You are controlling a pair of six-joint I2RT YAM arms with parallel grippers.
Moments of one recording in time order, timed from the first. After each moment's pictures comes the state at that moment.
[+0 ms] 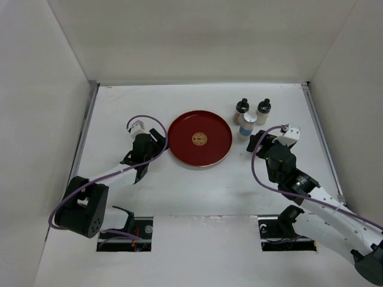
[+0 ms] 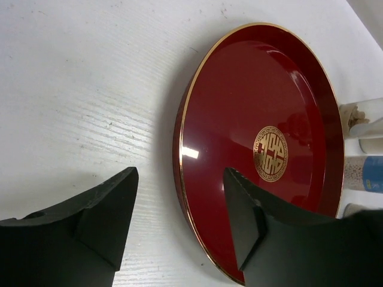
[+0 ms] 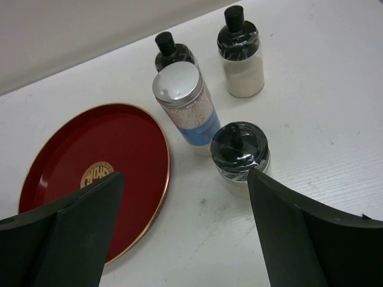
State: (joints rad) left arm -0.35 1.31 0.46 0.36 -0.18 -0.81; right arm 0.68 0.72 0.57 -0.08 0.74 0.49
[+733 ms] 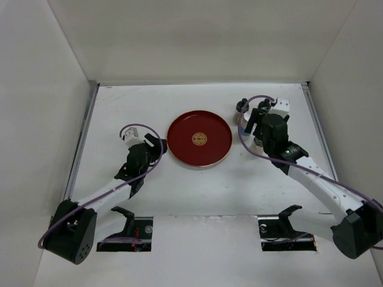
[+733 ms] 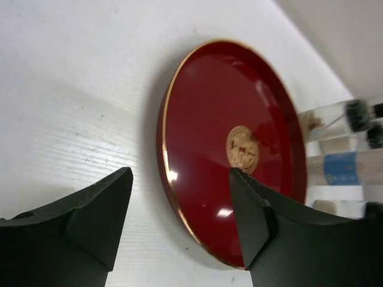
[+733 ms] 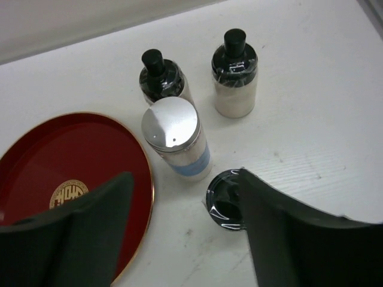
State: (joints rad) left arm -0.39 1.12 0.32 0.44 -0.23 -0.85; right arm 0.48 1.07 0.82 -0.10 0.56 0.37
